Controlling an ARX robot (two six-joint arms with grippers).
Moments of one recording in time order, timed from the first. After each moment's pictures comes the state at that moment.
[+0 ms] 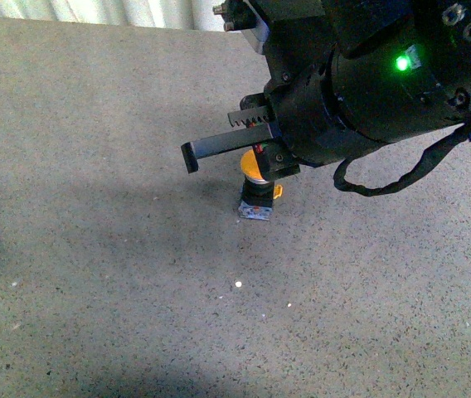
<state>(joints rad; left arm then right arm) 0.00 0.07 0.01 0.04 0.00 -0.01 0.46 1.84 0.99 0.04 0.11 0.12</state>
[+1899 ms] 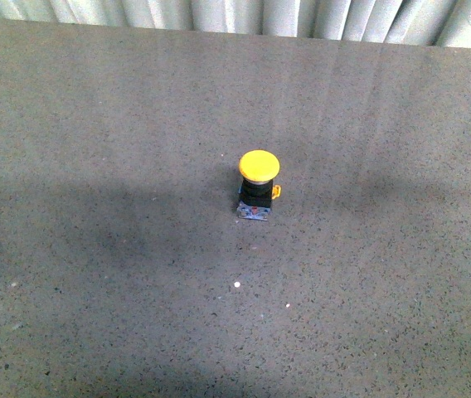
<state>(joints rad) 0.00 0.02 0.01 0.00 0.00 -0.01 0.14 0.96 0.15 0.80 0.13 0.01</state>
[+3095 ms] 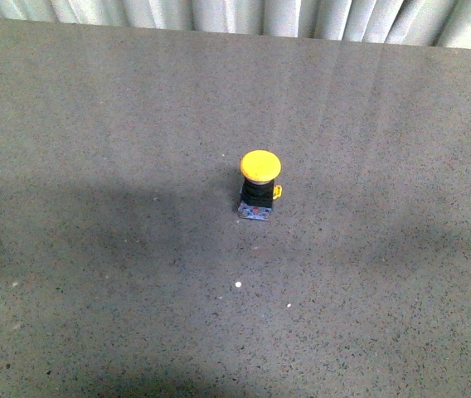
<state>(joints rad) 0.00 0.02 0.01 0.00 0.00 -0.01 0.00 0.26 0.02 0.26 0.00 0.01</state>
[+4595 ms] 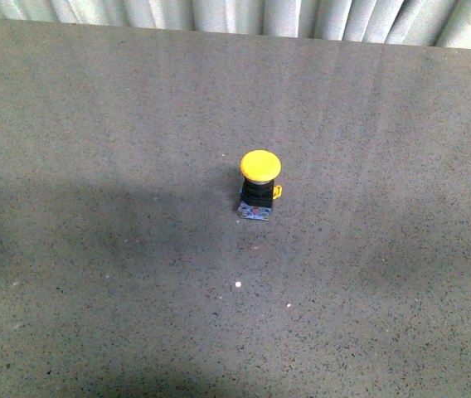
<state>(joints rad) 0.00 0.02 0.01 0.00 0.00 -0.01 0.00 0.01 0.02 0.00 0.00 0.00</state>
